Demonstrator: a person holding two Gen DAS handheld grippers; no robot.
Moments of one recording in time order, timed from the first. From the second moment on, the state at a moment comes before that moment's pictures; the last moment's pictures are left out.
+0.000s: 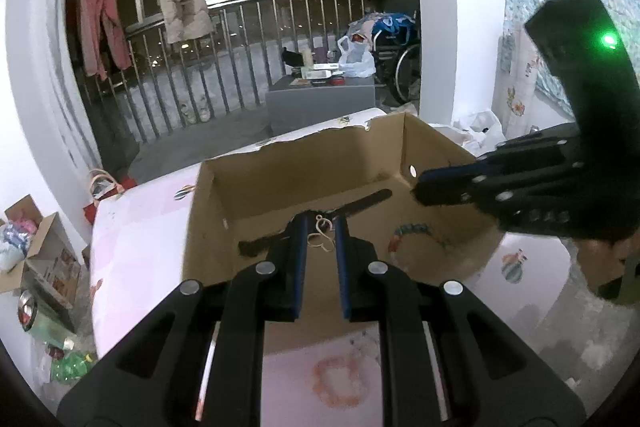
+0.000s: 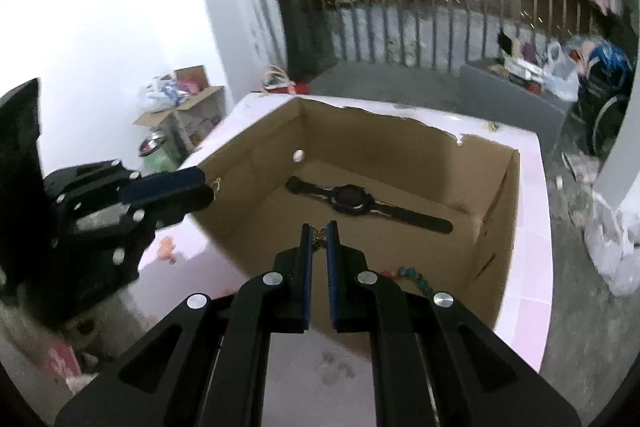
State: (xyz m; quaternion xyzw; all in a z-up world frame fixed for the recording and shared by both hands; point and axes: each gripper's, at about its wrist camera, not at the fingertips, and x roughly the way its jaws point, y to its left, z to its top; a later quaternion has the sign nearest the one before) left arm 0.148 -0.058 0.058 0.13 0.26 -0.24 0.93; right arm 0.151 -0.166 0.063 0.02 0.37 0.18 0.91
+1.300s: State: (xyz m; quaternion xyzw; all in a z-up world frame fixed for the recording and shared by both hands) left arm 0.095 -0.052 -0.015 0.06 0.38 -0.32 0.87; right arm 0.075 -0.181 -0.001 0.04 0.45 0.18 0.87
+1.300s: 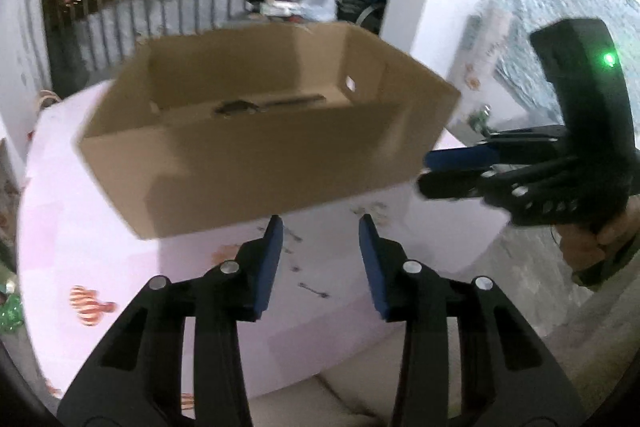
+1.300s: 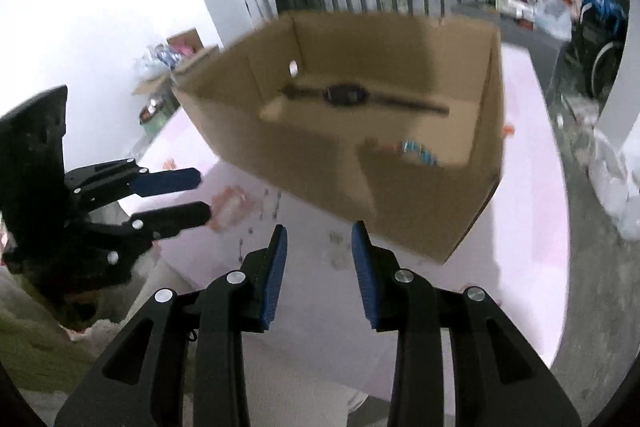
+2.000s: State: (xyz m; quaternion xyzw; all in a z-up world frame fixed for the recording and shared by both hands) left arm 0.128 -0.039 -0.073 0.10 0.43 -0.21 0.87; right arm 0.083 -0.175 -0.037 0.04 0.49 0.18 0.85
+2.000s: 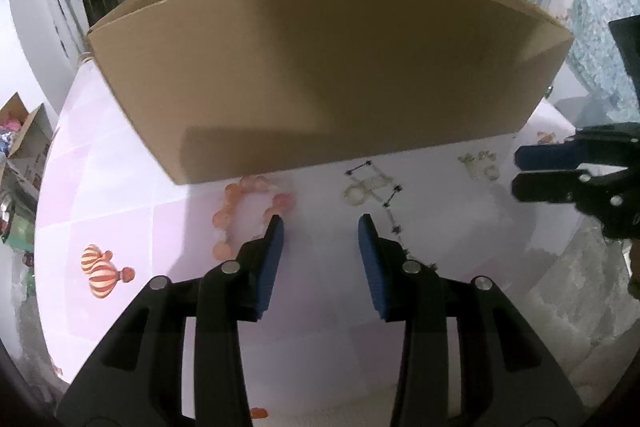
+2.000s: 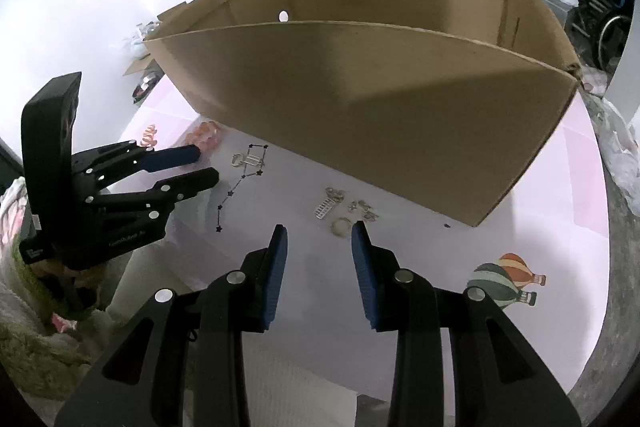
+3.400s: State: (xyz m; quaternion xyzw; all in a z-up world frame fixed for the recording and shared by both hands) left arm 0.117 -0.050 -0.066 0.15 0.41 -0.21 0.87; right arm 0.108 -0.088 -0.041 -0.09 0.41 0.23 0.88
